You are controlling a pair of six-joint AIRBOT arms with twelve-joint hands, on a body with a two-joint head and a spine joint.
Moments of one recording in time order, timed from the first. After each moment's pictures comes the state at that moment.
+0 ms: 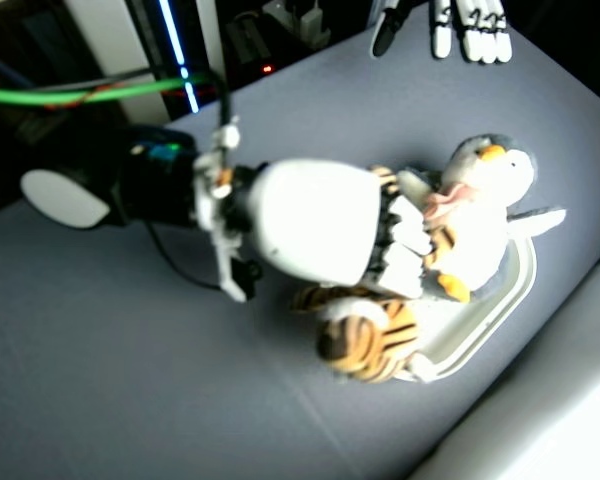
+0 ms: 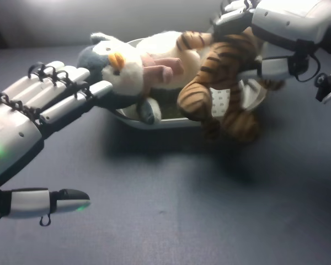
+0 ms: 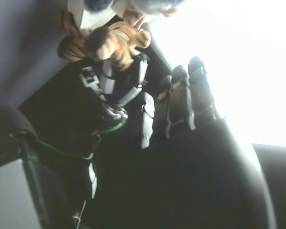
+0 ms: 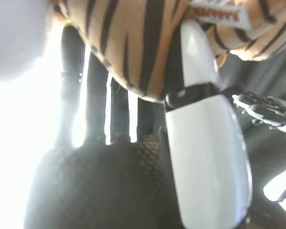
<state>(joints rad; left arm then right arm) 1.00 -0.80 0.86 -0.14 -1.24 0.99 -0.40 -1.22 1.47 -0.26 0.63 -0.65</state>
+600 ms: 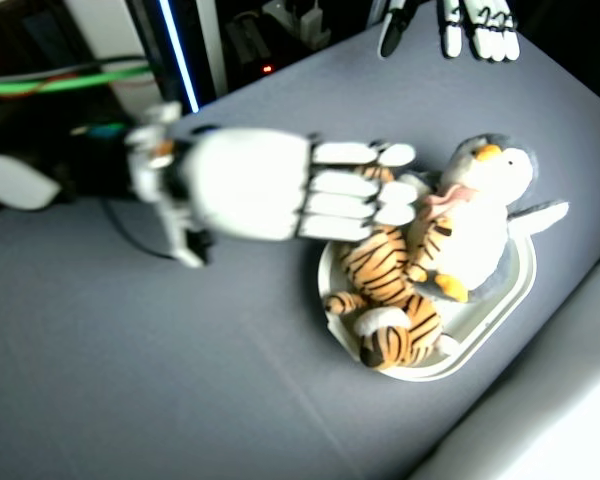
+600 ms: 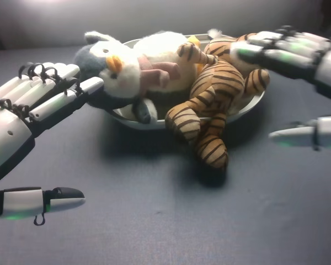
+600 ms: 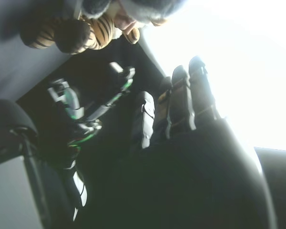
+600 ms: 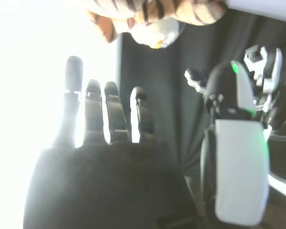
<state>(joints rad) 1.04 -0.80 0.86 -0.15 -1.31 0.95 -0.76 -0.99 1.22 -0.14 1.00 -0.54</state>
